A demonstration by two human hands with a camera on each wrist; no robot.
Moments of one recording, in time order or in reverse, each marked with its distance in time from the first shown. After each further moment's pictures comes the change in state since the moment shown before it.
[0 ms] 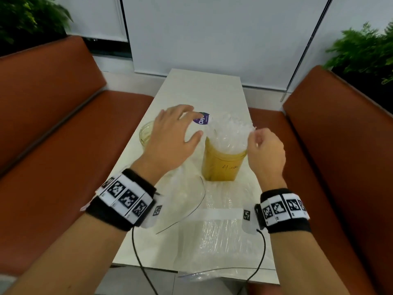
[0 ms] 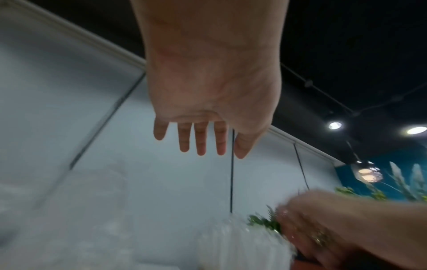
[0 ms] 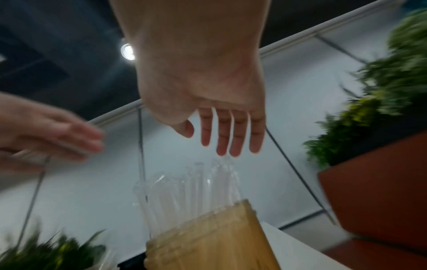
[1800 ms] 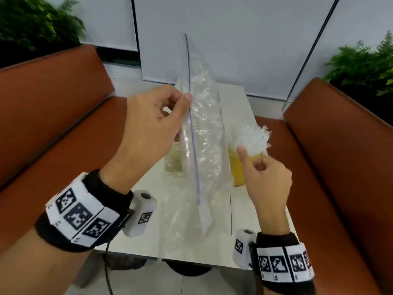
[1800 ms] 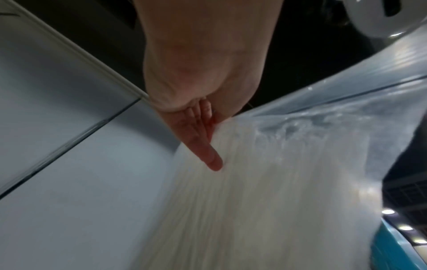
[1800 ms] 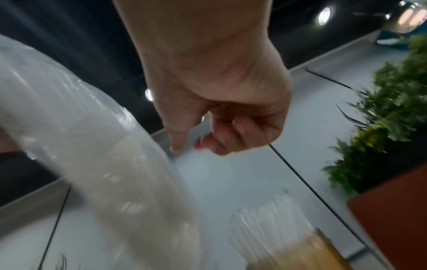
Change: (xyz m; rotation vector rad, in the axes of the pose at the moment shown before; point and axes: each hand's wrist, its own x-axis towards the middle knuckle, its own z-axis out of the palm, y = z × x) left_hand -0.050 0.004 -0.143 -0.609 0.320 -0.109; right_hand -0.126 -0.108 -0.040 0.227 0.048 0.103
